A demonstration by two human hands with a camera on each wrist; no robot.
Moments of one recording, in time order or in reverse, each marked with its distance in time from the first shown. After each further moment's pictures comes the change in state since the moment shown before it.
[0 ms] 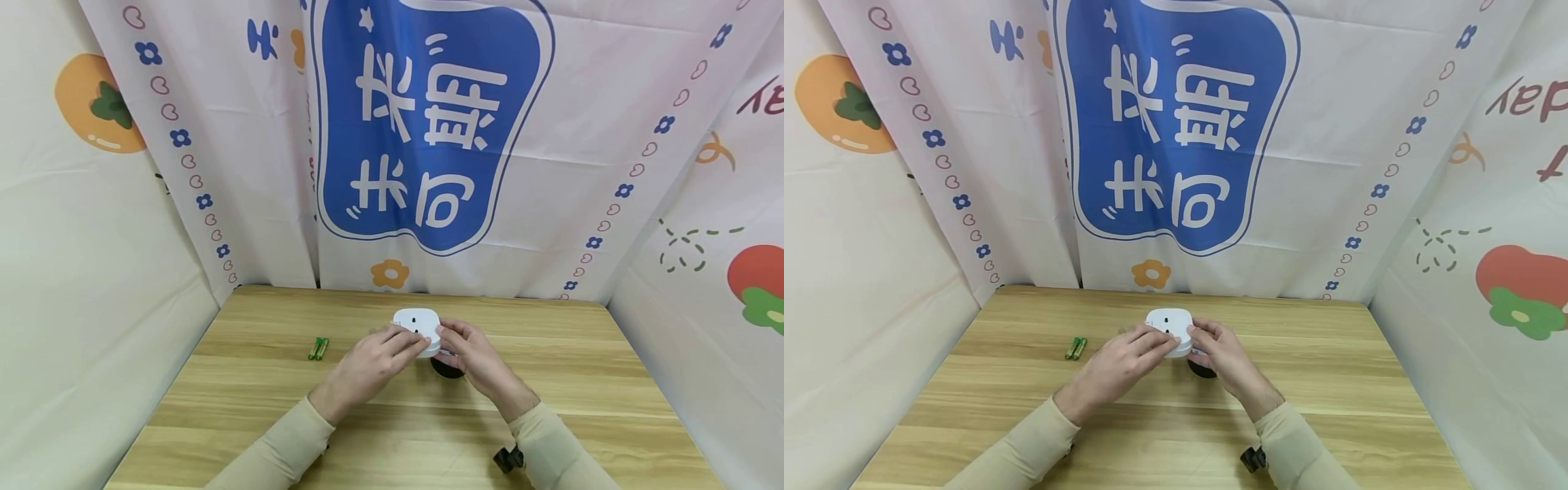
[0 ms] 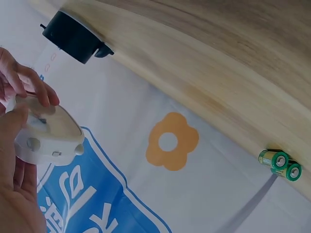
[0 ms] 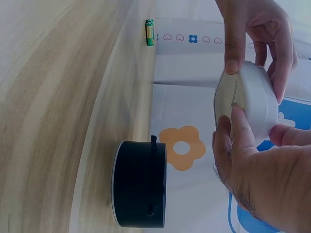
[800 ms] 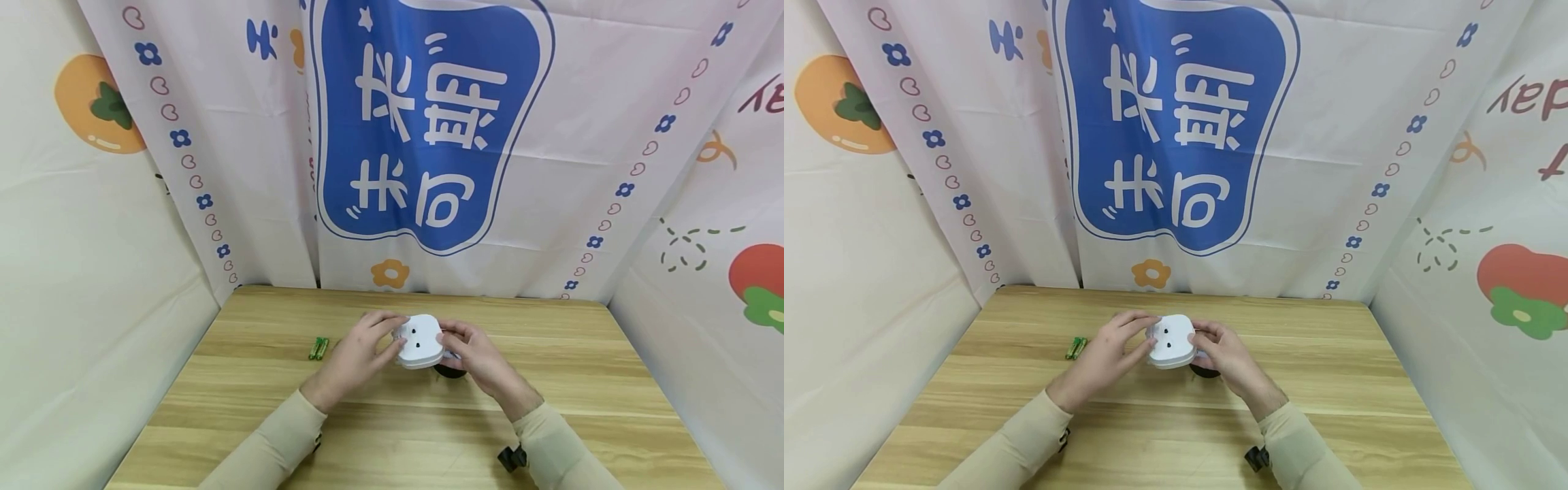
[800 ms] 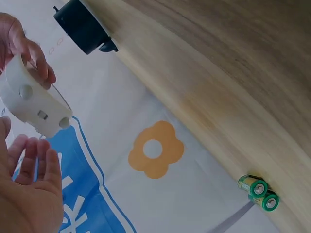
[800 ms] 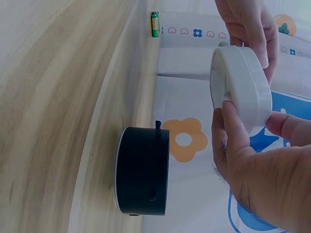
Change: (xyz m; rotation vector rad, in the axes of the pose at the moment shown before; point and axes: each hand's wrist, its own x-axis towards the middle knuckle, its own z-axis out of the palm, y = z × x) left_hand -0.004 -0.014 -0.001 -0.519 -0.108 -0.568; right_hand -0.001 0.001 -0.005 -0.087 -0.004 0.003
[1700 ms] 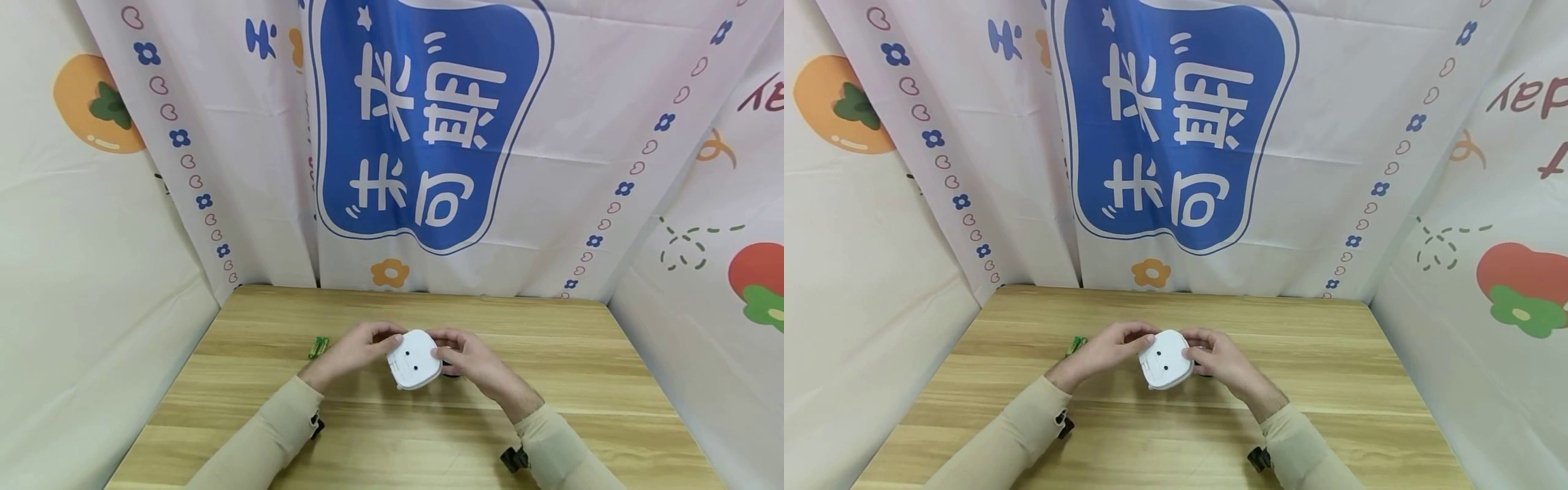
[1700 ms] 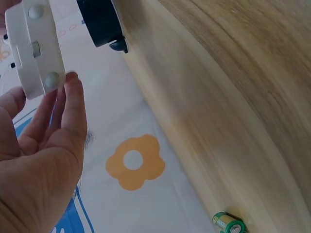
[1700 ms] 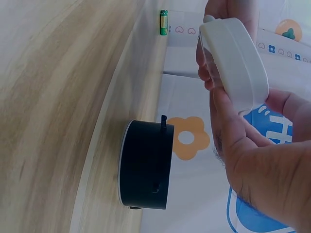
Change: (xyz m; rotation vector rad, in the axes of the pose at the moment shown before) left_hand 0.011 -0.029 0.001 -0.482 -0.346 -0.301; right_hand -0.008 0.002 0.000 -0.138 -0.139 -0.032
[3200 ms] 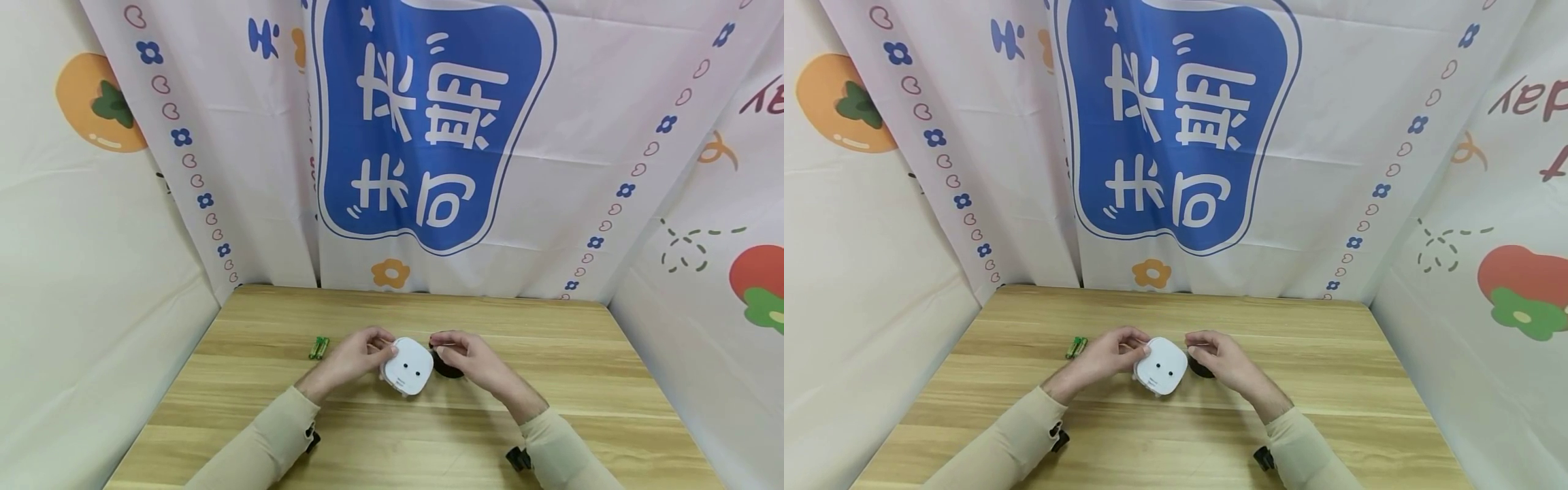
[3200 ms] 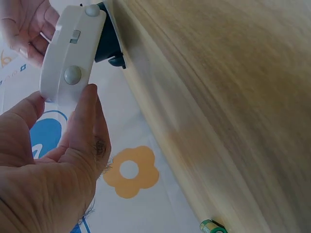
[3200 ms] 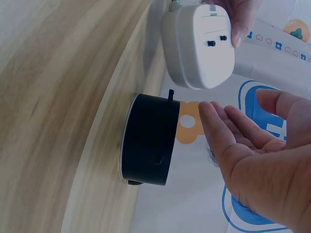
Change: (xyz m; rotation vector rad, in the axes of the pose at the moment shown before) left_hand -0.017 0.001 0.010 -0.115 0.091 -0.181; right_hand -0.001 0.008 -0.009 -0.239 0.020 -0.091
